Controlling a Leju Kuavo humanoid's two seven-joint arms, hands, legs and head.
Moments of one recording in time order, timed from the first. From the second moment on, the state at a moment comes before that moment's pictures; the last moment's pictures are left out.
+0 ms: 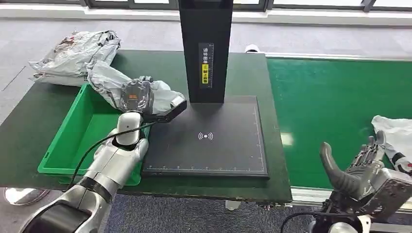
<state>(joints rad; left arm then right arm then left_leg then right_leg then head) -0.65 -0.04 -0.31 -0.92 -1.49 0.30 0.47 0.08 0.28 -0.15 -1.81 0.14 -0.23 -0.36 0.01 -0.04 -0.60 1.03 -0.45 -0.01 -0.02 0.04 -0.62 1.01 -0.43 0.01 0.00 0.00</state>
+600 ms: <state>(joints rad) -0.77 -0.17 -0.21 -0.76 -1.49 0.37 0.33 0.17 0.29 -0.21 -1.95 0.10 -0.30 -0.34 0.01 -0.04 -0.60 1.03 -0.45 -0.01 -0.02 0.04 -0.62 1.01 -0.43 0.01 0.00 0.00</state>
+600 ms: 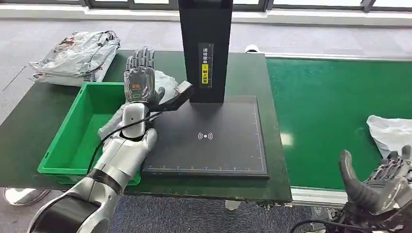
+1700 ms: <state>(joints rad) -0.79 -0.22 -0.18 -0.73 -1.44 0.22 0.20 0.20 0.30 -0.24 -1.99 0.08 -0.32 -0.34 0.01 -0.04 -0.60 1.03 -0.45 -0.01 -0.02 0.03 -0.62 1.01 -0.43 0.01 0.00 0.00</state>
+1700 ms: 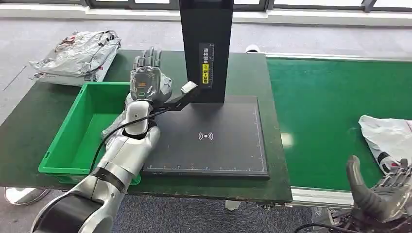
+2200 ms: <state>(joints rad) -0.73 -0.36 -0.25 -0.86 -0.05 0.13 -0.32 0.28 0.32 -0.26 -2.06 0.13 -0.36 -0.33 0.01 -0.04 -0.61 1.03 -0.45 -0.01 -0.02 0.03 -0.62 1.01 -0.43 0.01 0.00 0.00</state>
